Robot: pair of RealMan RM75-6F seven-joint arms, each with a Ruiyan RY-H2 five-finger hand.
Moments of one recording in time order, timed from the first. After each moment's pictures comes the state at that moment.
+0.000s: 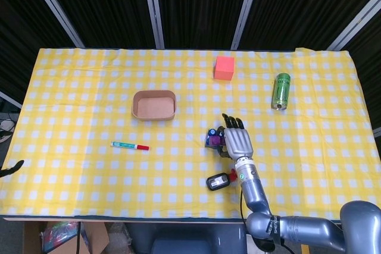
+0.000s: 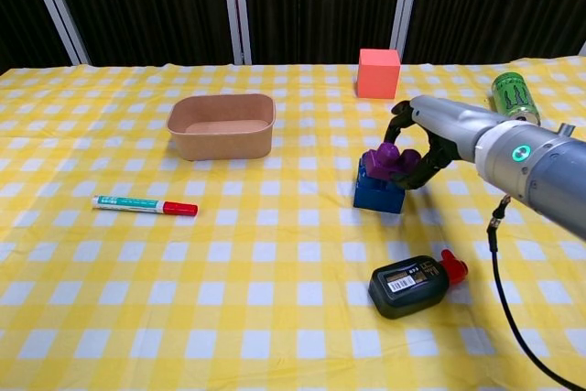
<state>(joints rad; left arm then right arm) -0.11 -1.14 -0.14 -1.52 1.28 1.39 -0.08 0.76 -1.69 0.26 -1.64 -0.67 1.23 -0.59</state>
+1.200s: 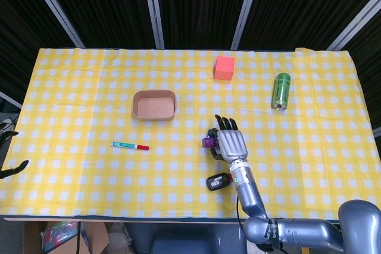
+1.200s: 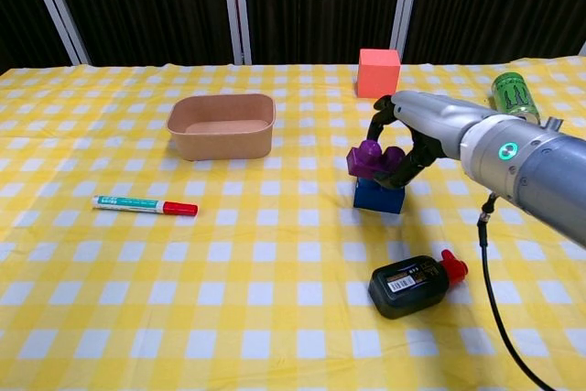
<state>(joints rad) -0.12 -1.14 -0.14 -1.53 1.28 1.39 -0.06 0.78 -1.71 0.27 -1.70 -0.68 1.26 -0.69</state>
